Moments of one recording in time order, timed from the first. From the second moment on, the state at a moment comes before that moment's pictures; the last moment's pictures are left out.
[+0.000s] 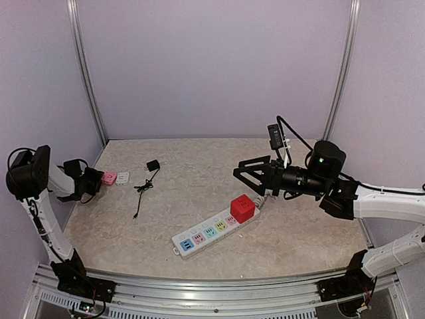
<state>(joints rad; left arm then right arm) 0.30 1.92 0.76 0.64 0.30 -1.05 0.84 1.19 0.72 0.53 -0.46 0.52</state>
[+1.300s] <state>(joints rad) -0.58 1.47 1.07 -0.04 0.32 -0.06 0.55 1.06 0.58 0.36 -0.39 0.53</state>
